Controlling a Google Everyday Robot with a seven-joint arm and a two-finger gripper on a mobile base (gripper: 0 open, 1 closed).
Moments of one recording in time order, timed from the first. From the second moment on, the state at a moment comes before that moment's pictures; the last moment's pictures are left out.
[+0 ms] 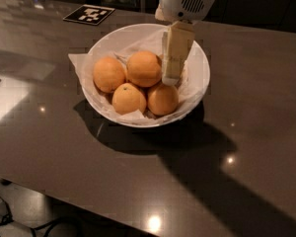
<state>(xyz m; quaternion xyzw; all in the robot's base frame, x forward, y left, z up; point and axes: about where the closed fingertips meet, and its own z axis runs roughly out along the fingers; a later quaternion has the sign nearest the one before) 0.538 -0.035 0.987 -0.72 0.68 0.02 0.17</state>
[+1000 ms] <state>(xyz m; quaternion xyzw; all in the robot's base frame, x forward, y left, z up) 0.557 -0.033 0.957 -0.71 0.69 0.05 0.13</state>
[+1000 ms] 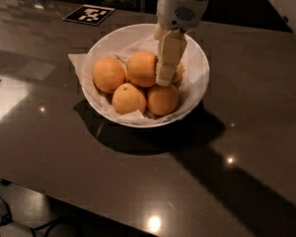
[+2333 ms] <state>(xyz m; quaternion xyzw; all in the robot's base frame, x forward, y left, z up) 0.564 -0.019 0.909 -0.72 0.69 0.09 0.09</state>
